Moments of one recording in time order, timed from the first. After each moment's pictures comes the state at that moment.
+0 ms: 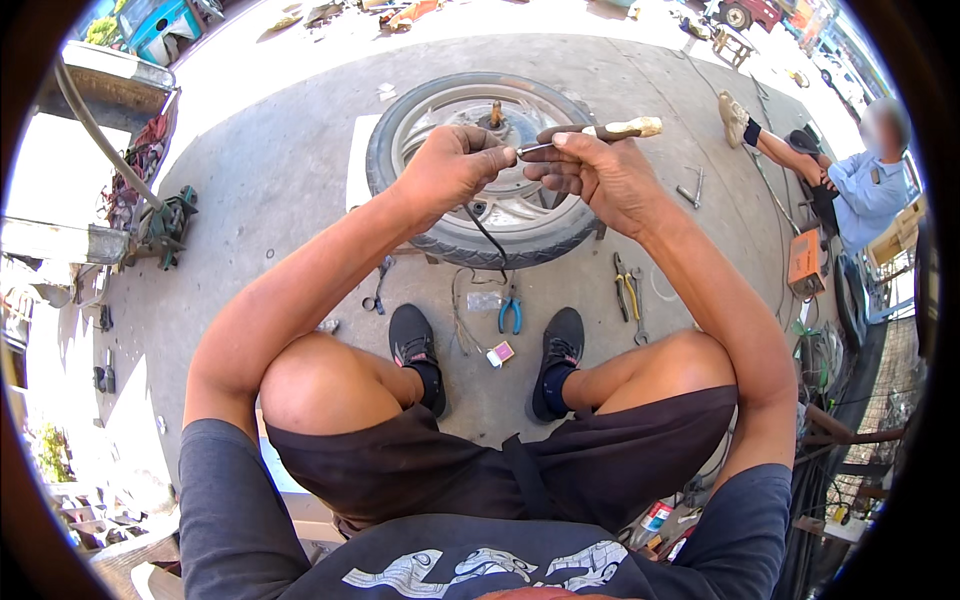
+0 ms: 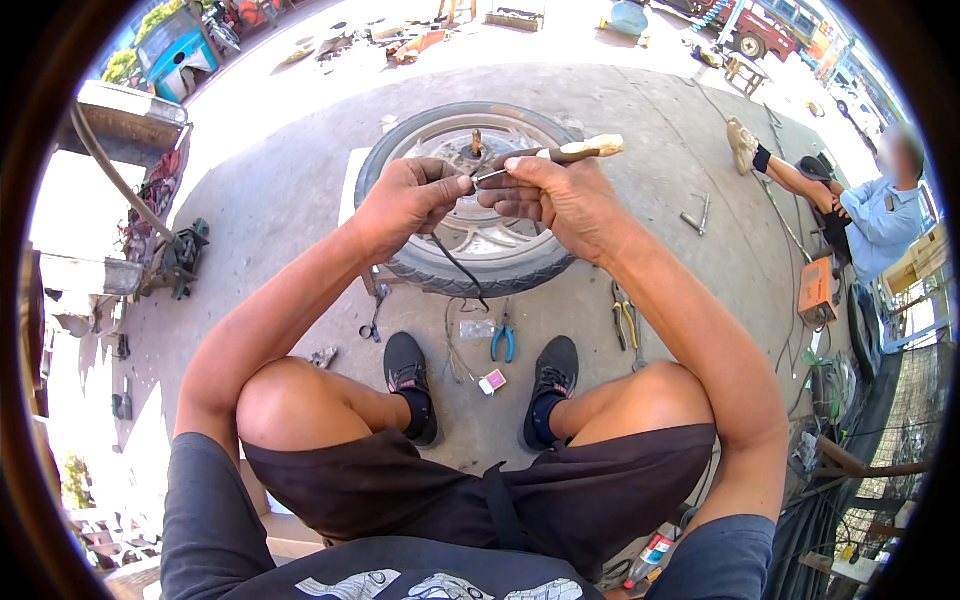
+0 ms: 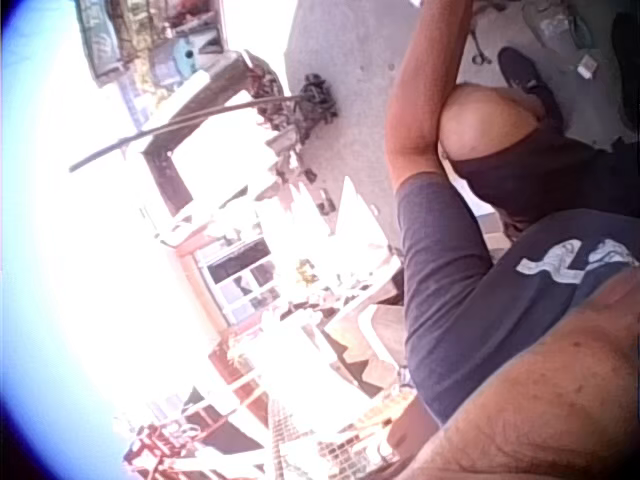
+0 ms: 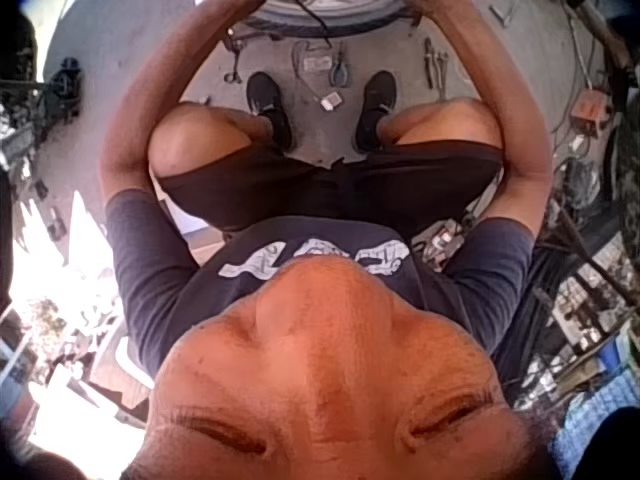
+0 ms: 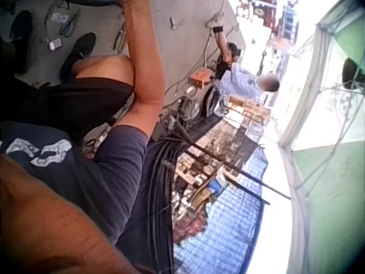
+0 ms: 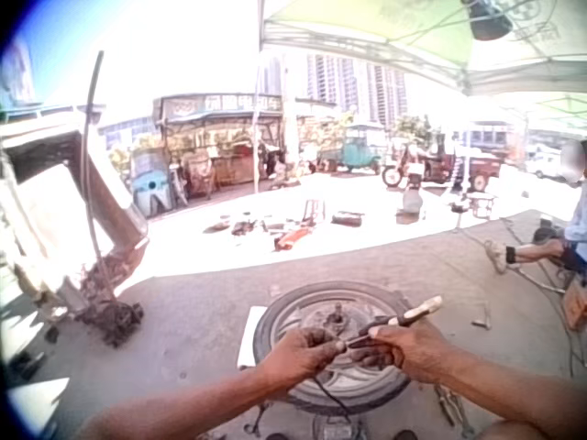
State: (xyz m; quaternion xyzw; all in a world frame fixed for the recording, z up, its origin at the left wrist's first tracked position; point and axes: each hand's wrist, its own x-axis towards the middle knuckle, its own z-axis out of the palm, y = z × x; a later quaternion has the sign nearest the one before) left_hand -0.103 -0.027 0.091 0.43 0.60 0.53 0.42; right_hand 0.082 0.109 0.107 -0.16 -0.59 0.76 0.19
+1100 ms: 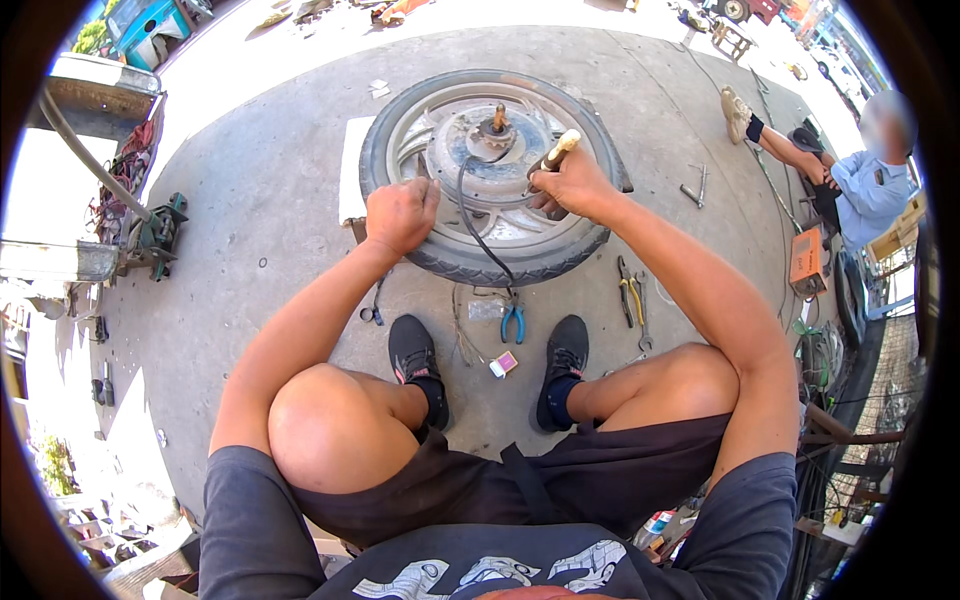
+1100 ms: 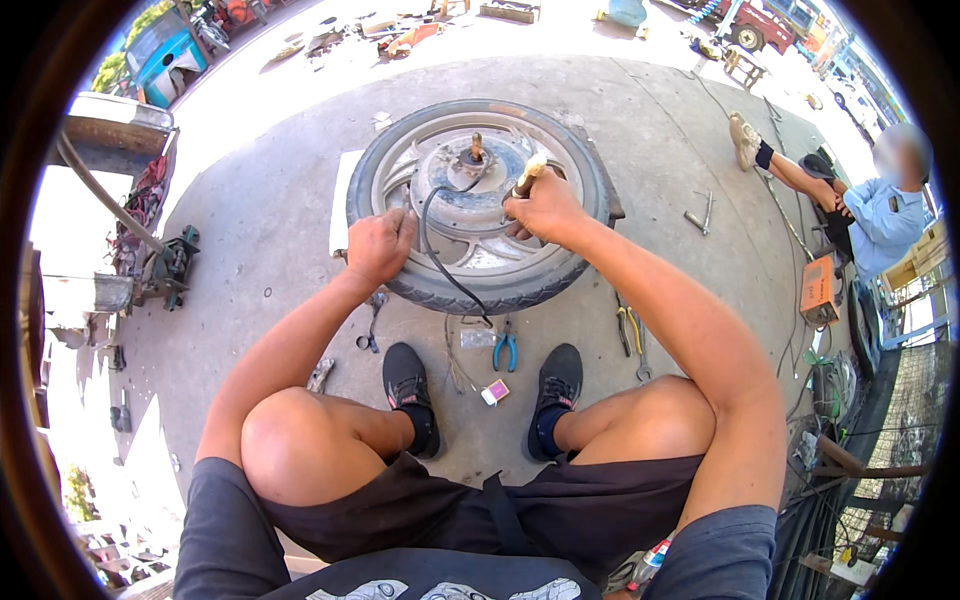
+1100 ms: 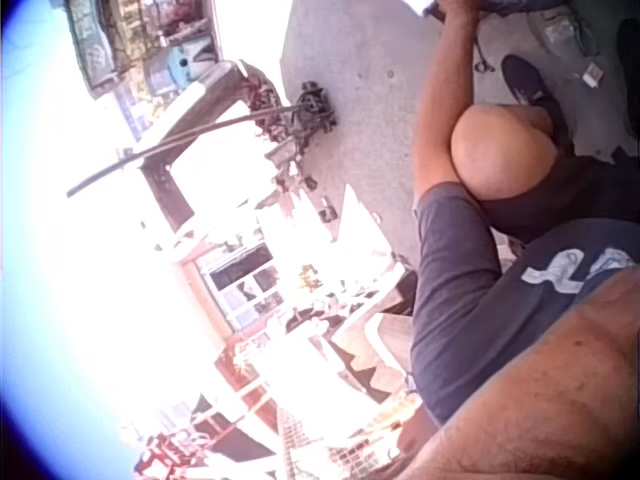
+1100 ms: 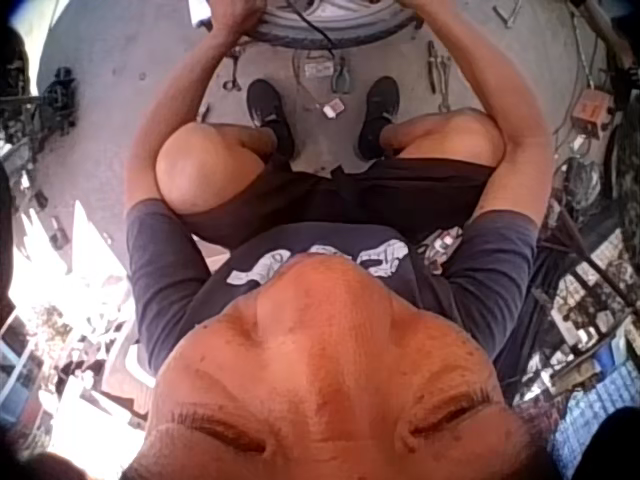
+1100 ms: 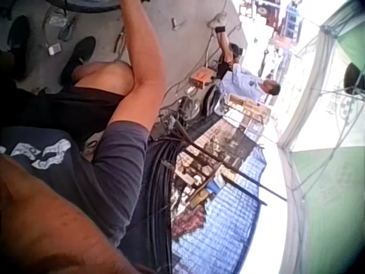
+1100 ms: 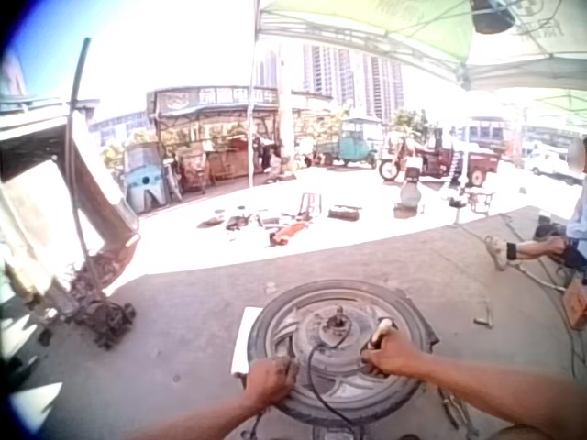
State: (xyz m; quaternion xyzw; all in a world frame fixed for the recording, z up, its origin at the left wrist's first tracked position) left_hand -0.183 -0.024 -0.053 0.55 0.77 0.30 -0.13; right_hand 0.024 0.167 0.021 -0.33 -0.78 0.53 0.10
